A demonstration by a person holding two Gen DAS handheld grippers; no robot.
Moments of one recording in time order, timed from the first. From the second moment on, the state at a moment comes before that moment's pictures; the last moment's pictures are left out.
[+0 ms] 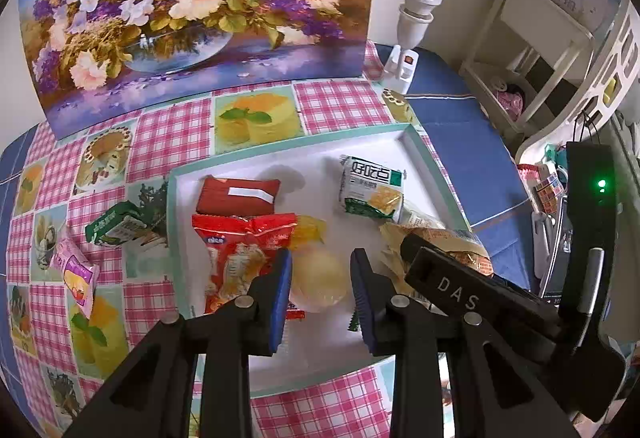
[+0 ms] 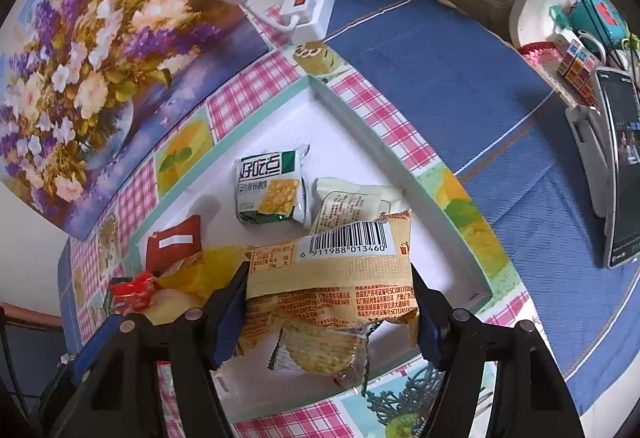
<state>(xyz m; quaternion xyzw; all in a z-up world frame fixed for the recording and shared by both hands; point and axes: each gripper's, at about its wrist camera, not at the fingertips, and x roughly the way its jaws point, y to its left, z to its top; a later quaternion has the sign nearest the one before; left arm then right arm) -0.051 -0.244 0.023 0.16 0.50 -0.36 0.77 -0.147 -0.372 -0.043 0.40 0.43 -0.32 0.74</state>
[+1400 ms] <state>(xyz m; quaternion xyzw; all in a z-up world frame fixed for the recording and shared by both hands) 0.123 0.027 -0.008 -0.02 0.56 -0.07 0.83 -0.033 -0.246 0.040 0.26 0.38 -0.21 0.86</state>
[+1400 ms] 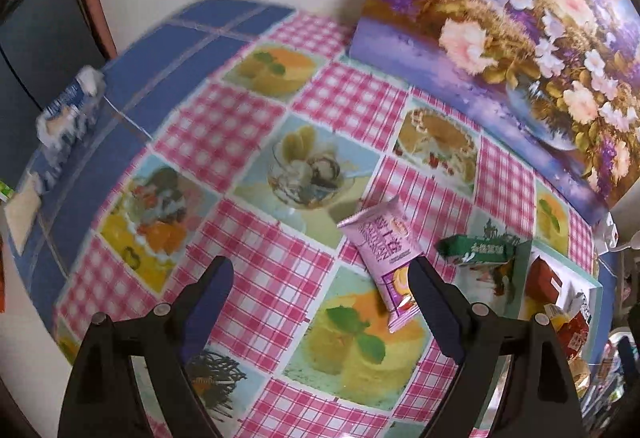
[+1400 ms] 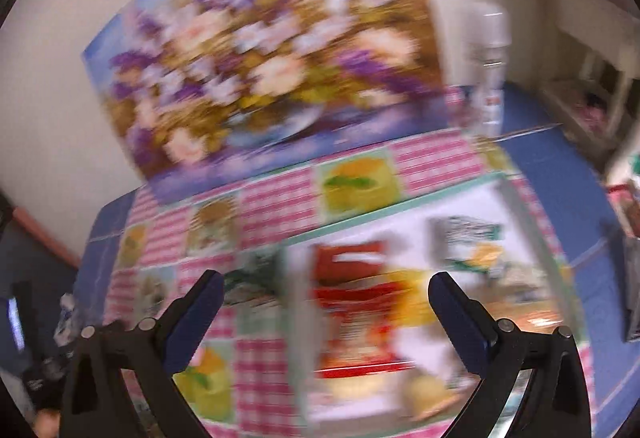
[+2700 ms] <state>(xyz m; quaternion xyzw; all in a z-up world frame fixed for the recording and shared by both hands) 0.169 -0.007 -0.088 -0.04 0.63 -0.09 0.77 0.085 -0.180 -0.044 0.17 0.47 -0.13 0.86</state>
